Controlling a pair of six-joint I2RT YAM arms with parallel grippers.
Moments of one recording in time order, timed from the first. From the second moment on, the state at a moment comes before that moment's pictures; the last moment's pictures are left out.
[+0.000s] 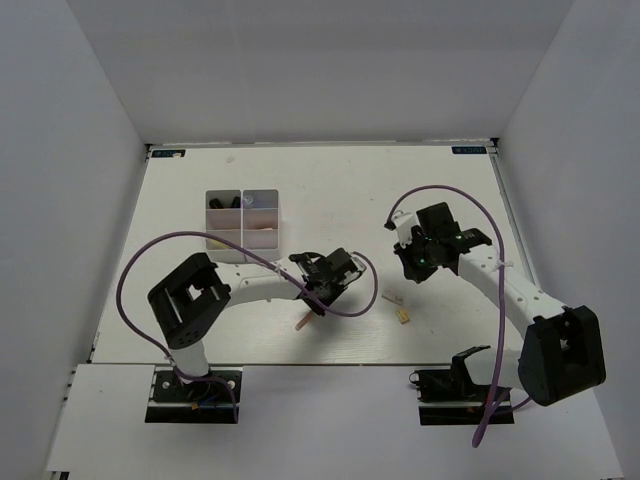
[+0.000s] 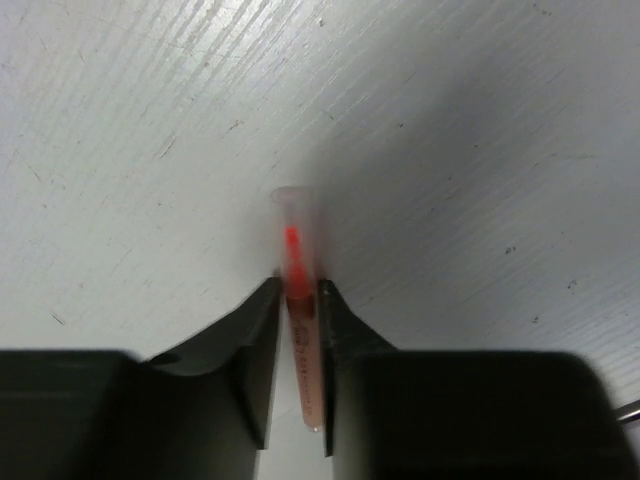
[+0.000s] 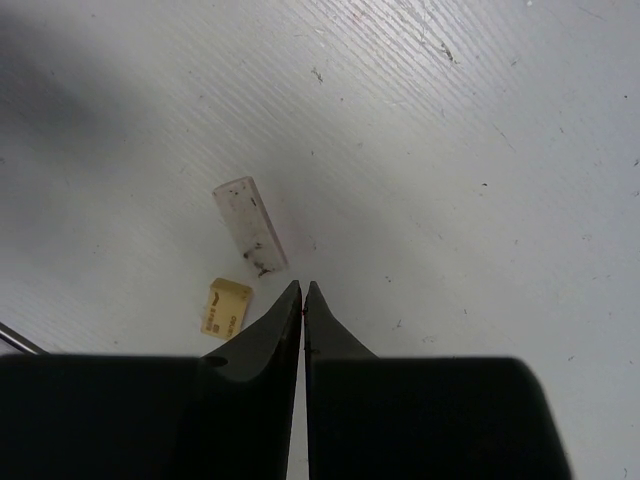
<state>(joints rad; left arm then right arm) -1.03 1.75 1.06 -0.51 -0.16 -0.14 0.39 1.26 0.86 -0.69 -0.23 -0.32</state>
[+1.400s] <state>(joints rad) -0.40 1.19 0.57 0.49 -0.60 0.08 0.37 1.27 0.86 -0.71 -0.32 -0.36</state>
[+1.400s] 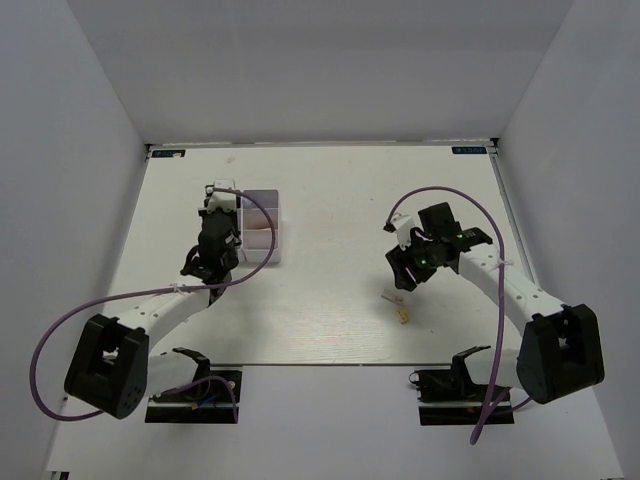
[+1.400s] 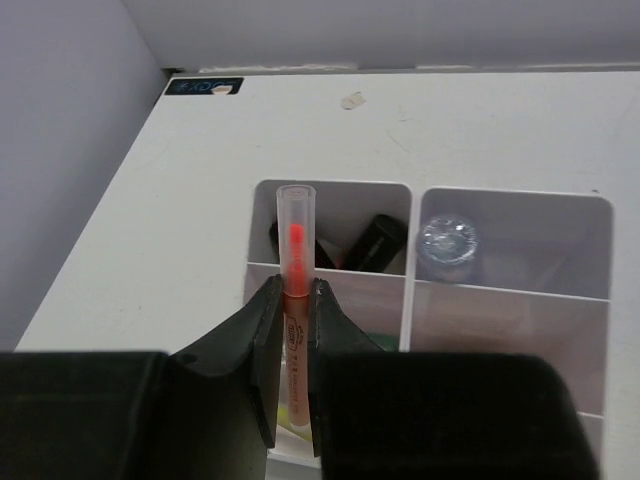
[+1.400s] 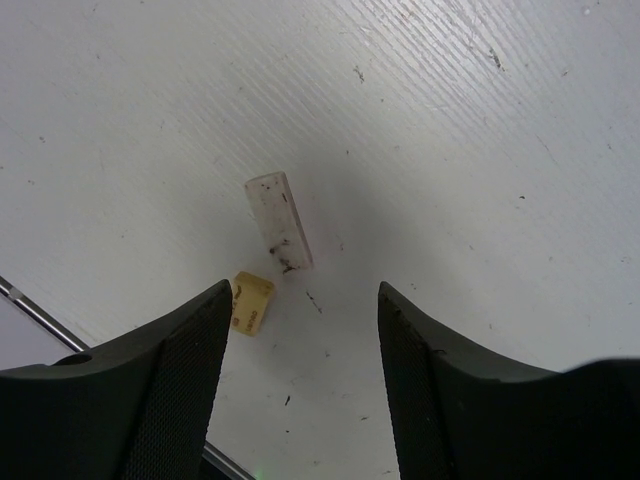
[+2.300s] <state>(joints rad) -0.32 1.29 0.41 0.64 -0.65 -0.23 0.37 1.28 0.86 -0.71 -0.33 -0.38</state>
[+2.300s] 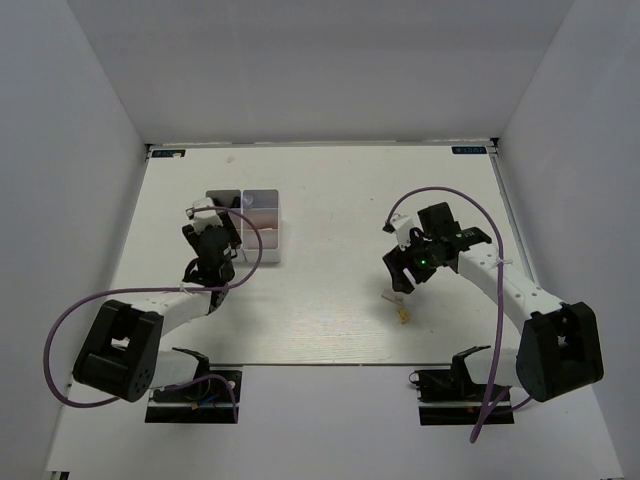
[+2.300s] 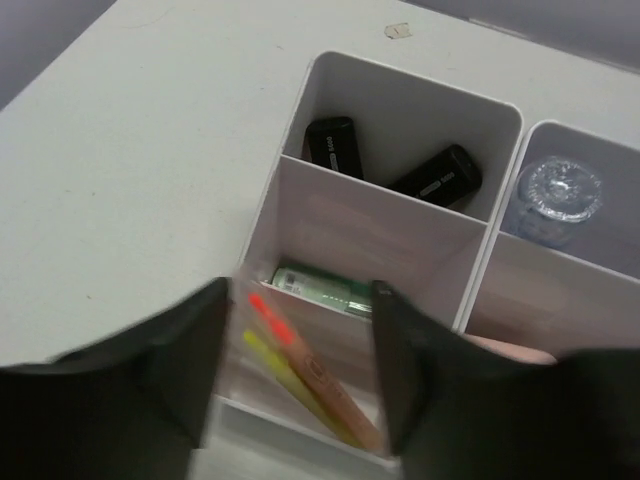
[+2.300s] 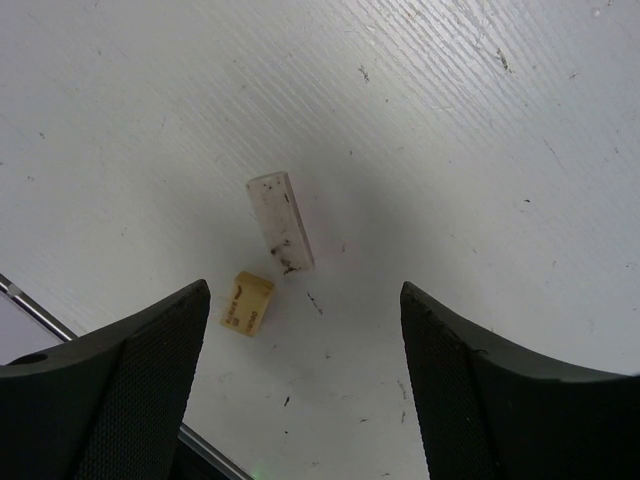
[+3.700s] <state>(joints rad) -0.34 0.49 0.53 -0.61 -0.03 -0.28 0.65 1.74 1.12 -0.82 -0.14 -0.44</state>
